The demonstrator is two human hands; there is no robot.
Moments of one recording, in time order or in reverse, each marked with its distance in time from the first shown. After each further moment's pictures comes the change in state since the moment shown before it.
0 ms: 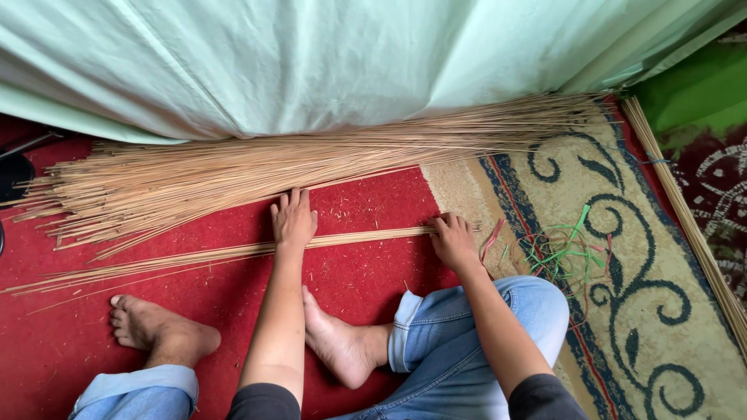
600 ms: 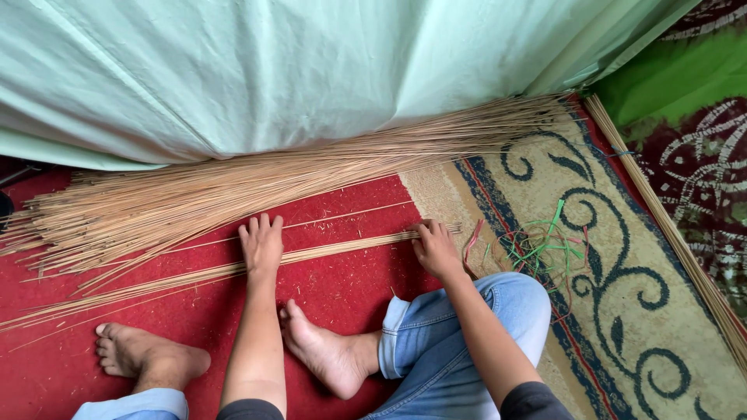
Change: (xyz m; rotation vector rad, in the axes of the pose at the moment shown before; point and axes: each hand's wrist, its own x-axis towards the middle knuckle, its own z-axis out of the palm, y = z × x) left_hand -0.002 -0.050 0.048 0.154 0.182 0.079; right_hand -0.017 -0.019 -0.036 0.255 -0.003 0.054
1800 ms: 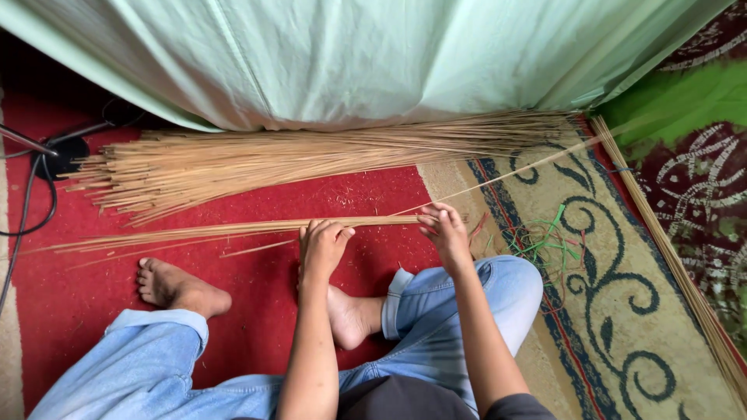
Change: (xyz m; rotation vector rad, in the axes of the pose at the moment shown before) left_hand -0.144 0.109 -0.140 -0.601 0.327 0.001; right_hand -0.059 -0.052 -0.047 1.630 0.108 0.134
